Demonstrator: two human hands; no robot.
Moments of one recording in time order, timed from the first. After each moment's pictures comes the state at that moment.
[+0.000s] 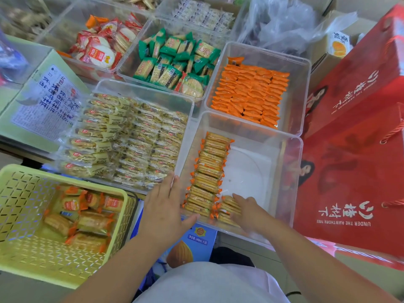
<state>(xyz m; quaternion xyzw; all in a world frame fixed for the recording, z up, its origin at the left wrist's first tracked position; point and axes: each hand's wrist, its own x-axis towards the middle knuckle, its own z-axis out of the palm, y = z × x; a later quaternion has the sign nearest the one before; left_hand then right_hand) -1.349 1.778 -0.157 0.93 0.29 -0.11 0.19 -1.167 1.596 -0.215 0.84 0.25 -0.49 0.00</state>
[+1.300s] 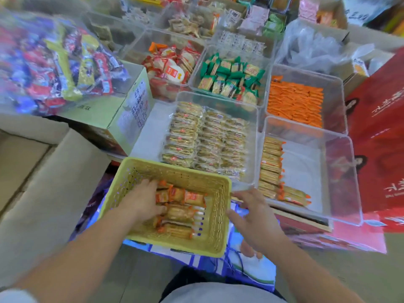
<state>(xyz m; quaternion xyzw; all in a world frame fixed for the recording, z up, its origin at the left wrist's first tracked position) -1.536 2.020 -0.175 0.90 0.30 -0.24 0.21 -1.400 1.738 -0.115 0.89 0.28 -0.25 -0.27</state>
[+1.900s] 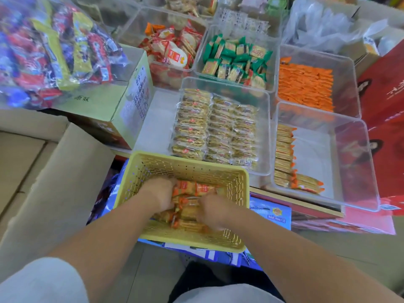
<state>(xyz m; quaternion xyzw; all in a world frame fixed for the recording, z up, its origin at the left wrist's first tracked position) -1.515 2.038 -0.208 0.93 0.16 -0.30 0.09 -1.436 1.861 -0.165 0.80 0.39 -0.45 0.07</state>
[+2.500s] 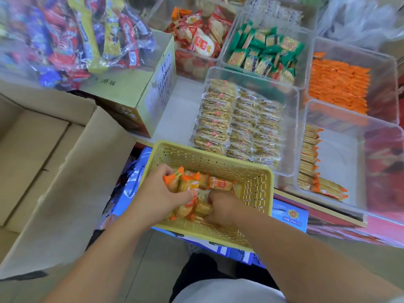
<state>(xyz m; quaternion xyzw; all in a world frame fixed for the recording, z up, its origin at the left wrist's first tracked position) -1.587 2.022 -0.124 0.71 0.43 -0.02 0.57 -1.446 1.876 -0.218 0.81 0.40 -0.42 0.07</state>
